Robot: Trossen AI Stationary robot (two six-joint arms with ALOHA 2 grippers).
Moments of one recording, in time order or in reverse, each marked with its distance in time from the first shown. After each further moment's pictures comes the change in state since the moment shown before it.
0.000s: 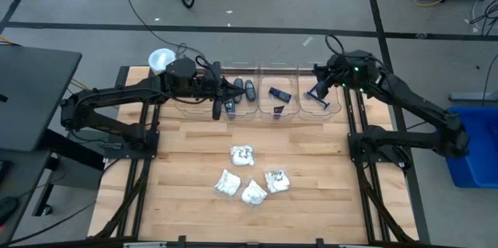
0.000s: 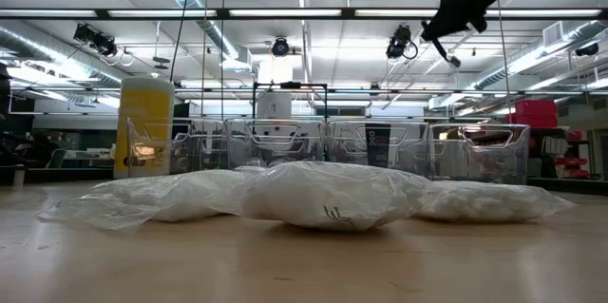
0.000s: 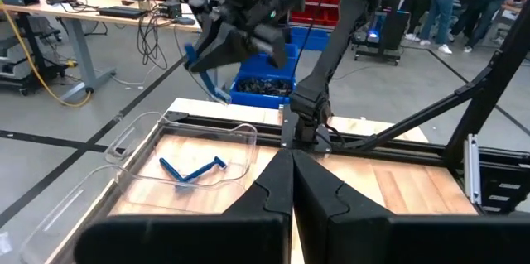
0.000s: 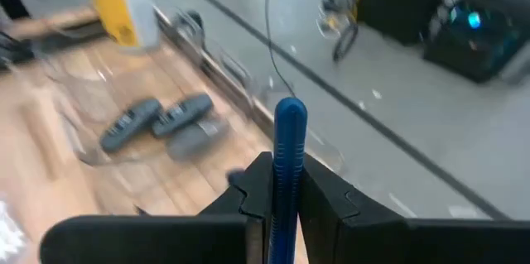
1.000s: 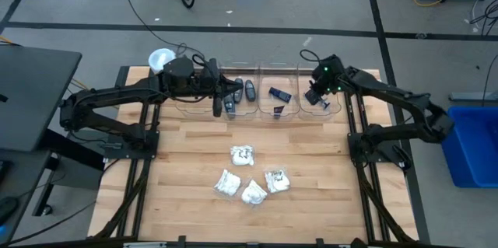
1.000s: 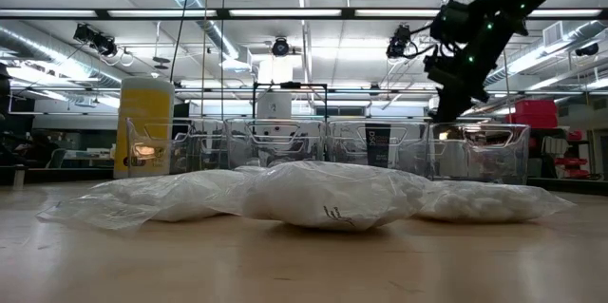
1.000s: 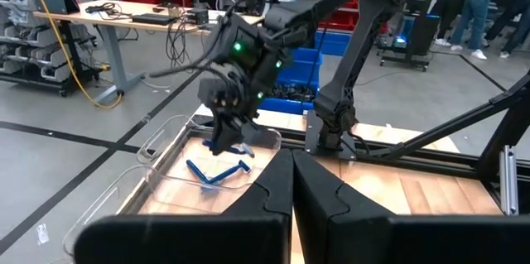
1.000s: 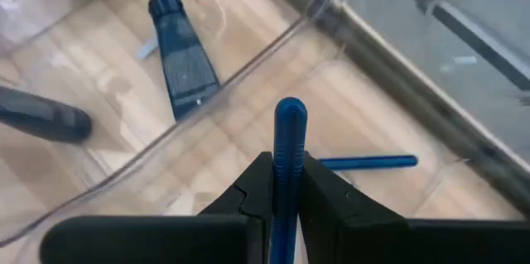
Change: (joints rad) left arm 0.001 -0.014 0.001 -0.002 -0.085 0.007; right arm -0.168 0.301 -0.170 -0.004 -0.061 -0.026
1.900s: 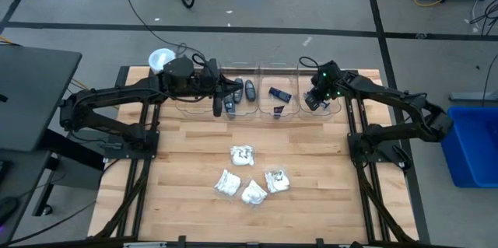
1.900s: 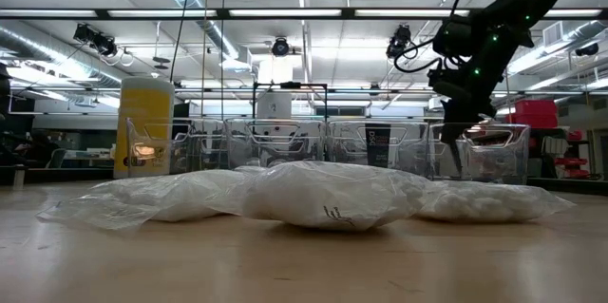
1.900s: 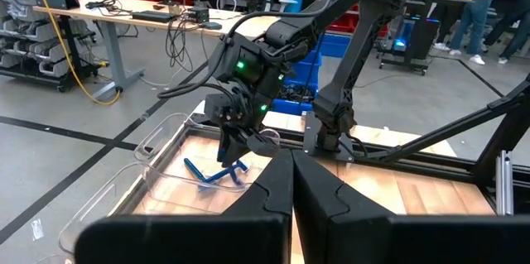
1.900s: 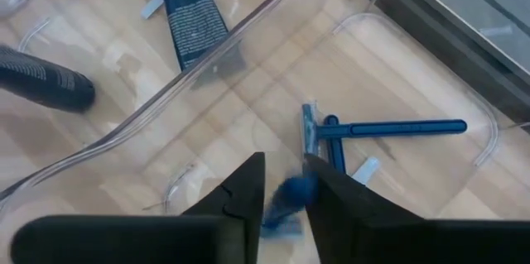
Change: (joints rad) left arm 0.000 0.000 0.000 0.001 -0.001 -0.023; right arm 0.000 0.011 -0.086 0.037 -0.044 0.038
